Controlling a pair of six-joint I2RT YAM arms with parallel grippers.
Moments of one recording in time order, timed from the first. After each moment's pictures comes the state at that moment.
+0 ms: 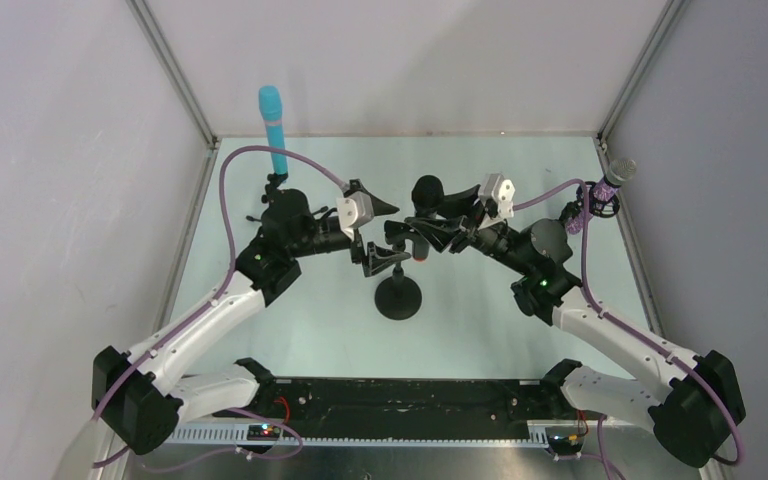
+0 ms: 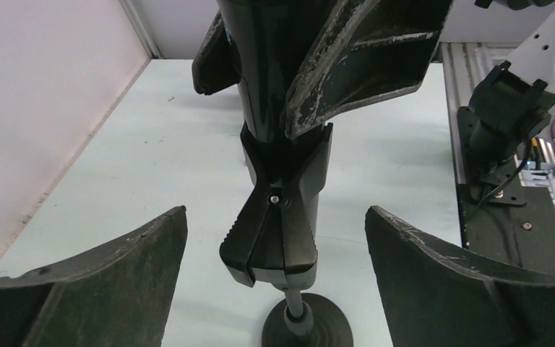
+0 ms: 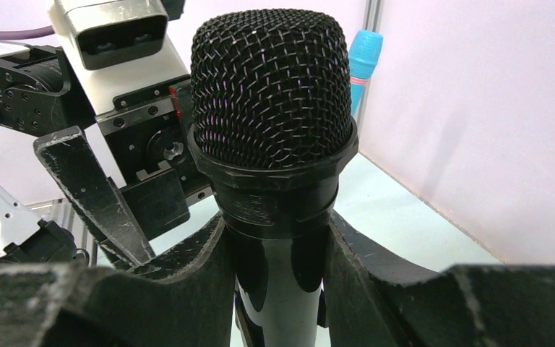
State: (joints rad) left arm -0.61 1.09 0.90 0.13 0.73 0.19; right arm 0.66 1.04 0.74 0.69 -0.45 0.12
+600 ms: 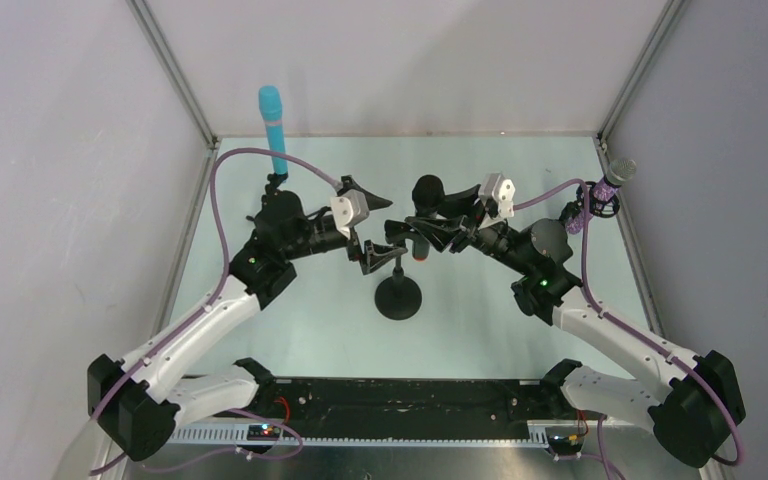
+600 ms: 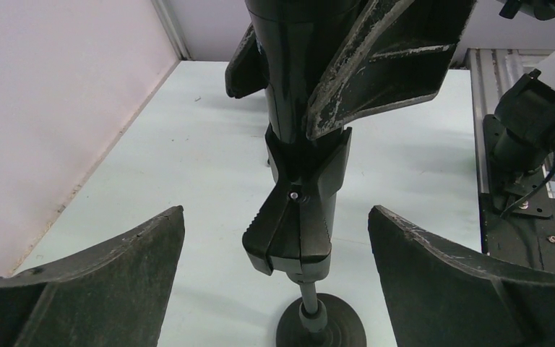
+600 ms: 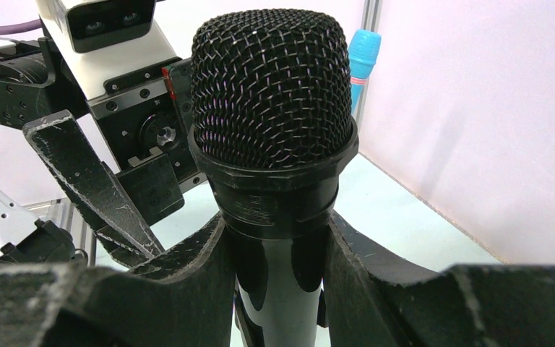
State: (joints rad) left arm -0.62 1.06 0.90 0.12 0.66 0.19; right arm 0.66 1.04 0.74 0.69 -0.45 0.12
